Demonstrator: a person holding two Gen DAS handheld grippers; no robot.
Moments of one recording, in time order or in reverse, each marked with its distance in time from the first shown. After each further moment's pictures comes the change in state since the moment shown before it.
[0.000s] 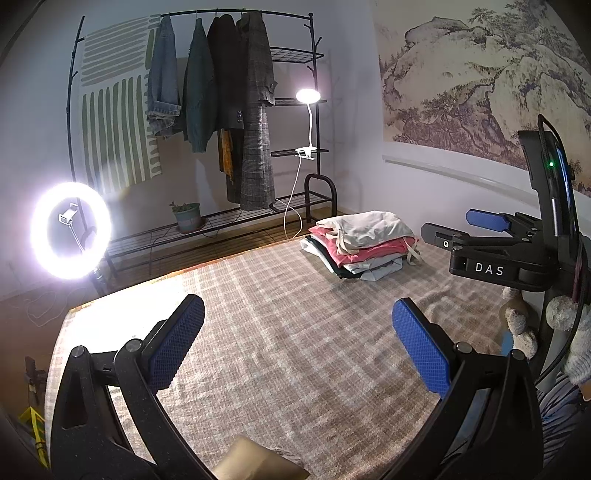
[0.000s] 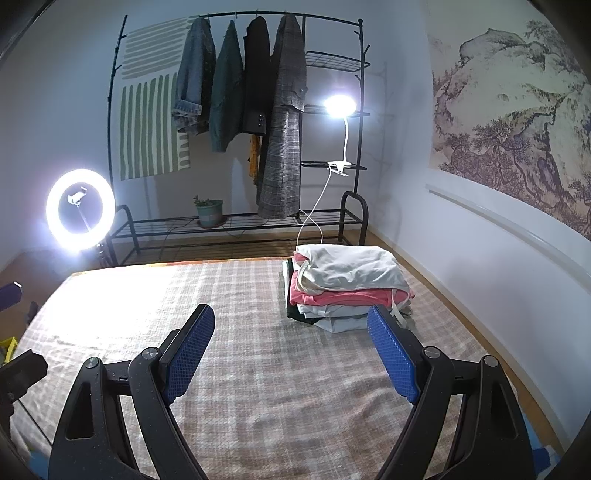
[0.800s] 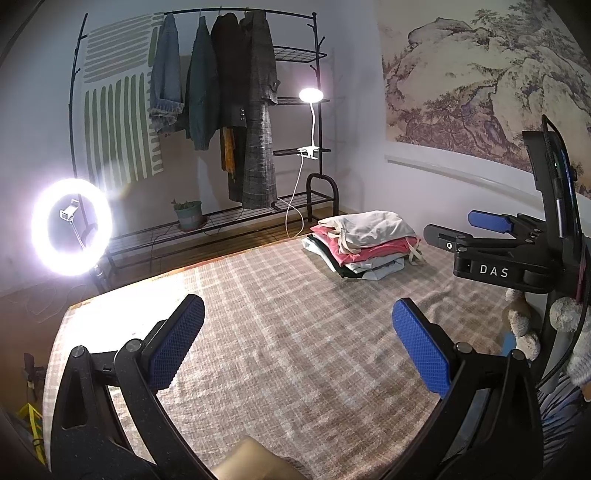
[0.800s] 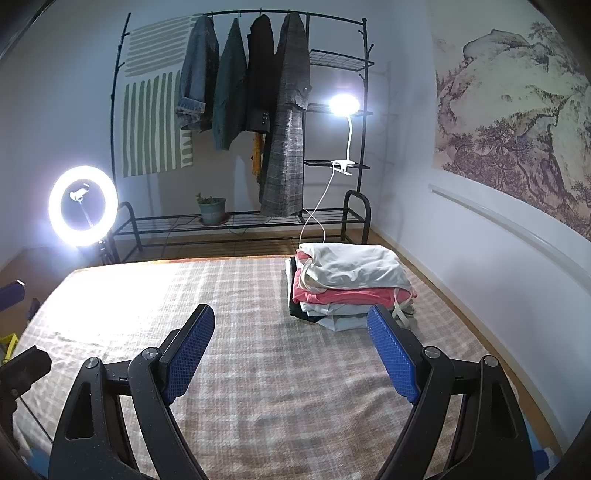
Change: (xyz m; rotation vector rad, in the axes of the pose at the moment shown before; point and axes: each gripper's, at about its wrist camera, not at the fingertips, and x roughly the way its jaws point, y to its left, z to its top) left arm -0.006 -0.013 -0.002 -0.014 0.000 0.015; right arm 0.003 0.002 -0.002 -0.009 0.004 0.013
